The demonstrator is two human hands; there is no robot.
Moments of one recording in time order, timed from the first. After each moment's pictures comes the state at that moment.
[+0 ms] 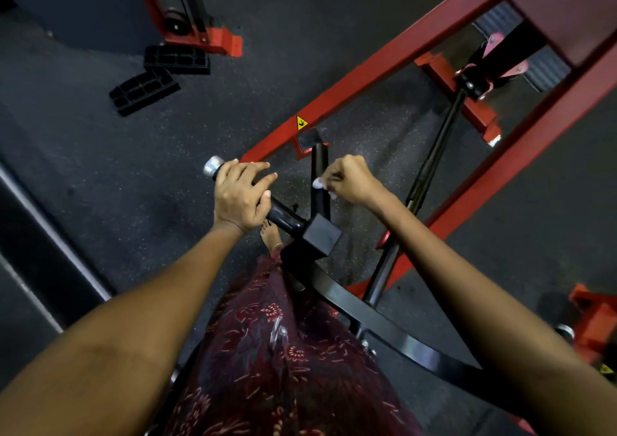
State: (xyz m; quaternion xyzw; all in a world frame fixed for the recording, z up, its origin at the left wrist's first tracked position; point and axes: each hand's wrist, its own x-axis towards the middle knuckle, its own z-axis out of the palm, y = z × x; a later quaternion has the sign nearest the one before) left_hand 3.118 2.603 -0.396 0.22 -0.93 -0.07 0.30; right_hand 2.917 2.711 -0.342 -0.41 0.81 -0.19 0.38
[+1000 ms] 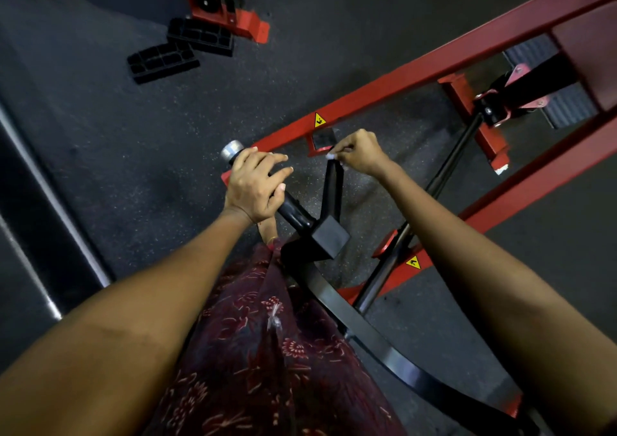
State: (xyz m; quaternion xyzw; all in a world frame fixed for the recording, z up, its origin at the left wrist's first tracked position) left_hand 3.119 2.603 -0.399 0.23 -0.93 -0.07 0.29; right_hand 2.888 2.654 -0.363 -0.44 0.81 -0.14 0.36
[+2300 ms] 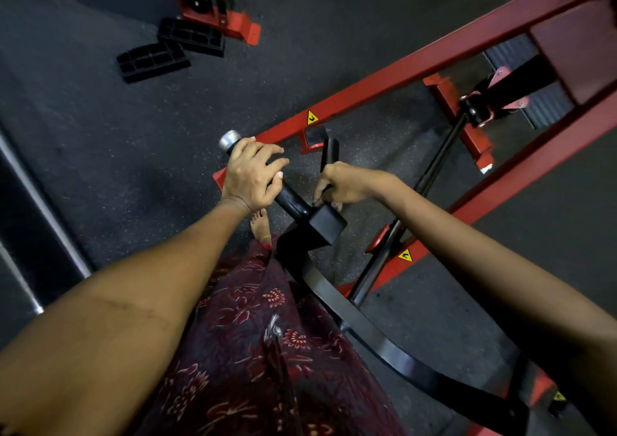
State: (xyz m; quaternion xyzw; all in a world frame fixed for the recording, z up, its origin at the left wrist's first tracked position) left_hand 3.121 2.605 -0.397 0.24 -0.93 -0.07 0.28; right_hand 2.946 2.688 -0.307 -0.56 0.66 0.08 0.49
